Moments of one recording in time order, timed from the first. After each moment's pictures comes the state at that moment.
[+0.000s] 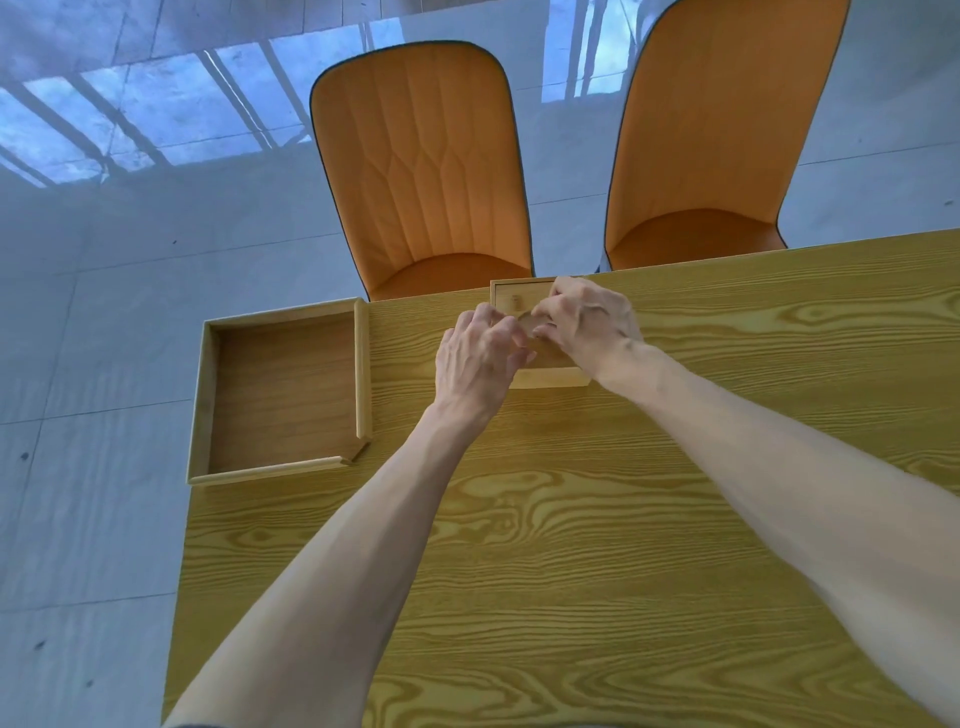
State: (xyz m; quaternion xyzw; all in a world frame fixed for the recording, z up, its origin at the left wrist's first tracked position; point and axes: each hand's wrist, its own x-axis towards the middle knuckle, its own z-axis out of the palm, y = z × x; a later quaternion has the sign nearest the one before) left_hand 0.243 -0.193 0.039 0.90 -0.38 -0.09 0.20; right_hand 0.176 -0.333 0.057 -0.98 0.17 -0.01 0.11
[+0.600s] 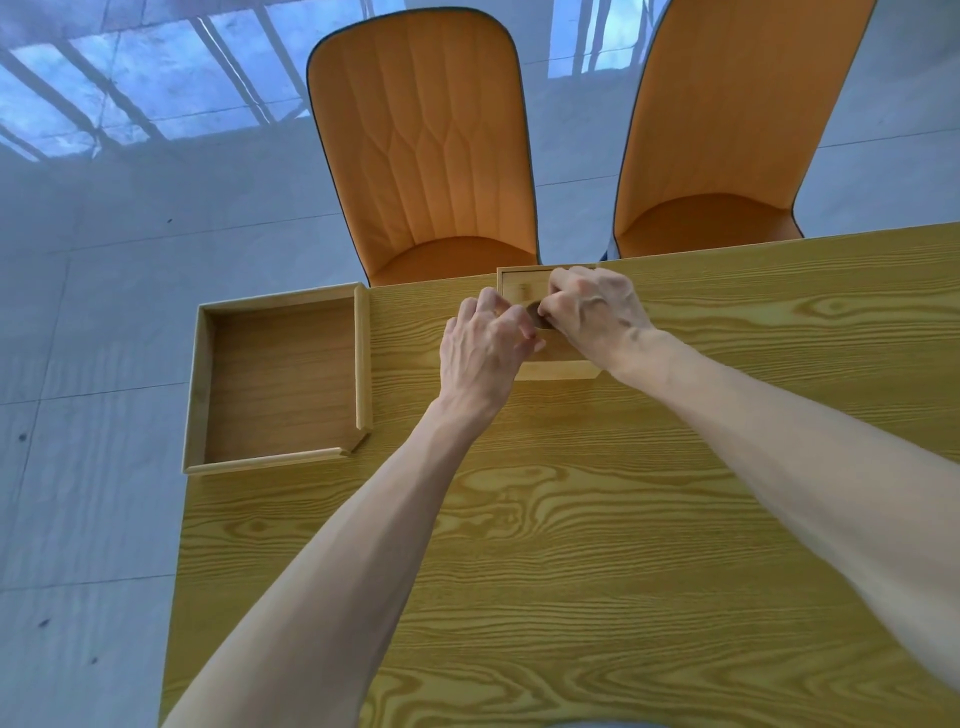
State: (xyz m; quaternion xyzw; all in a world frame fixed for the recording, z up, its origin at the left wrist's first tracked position) left_hand 0.244 -0.196 0.038 0.90 -0.37 -0.08 0.20; right_hand 0.185 -0.339 0.054 -1.00 0.07 0.00 0.00
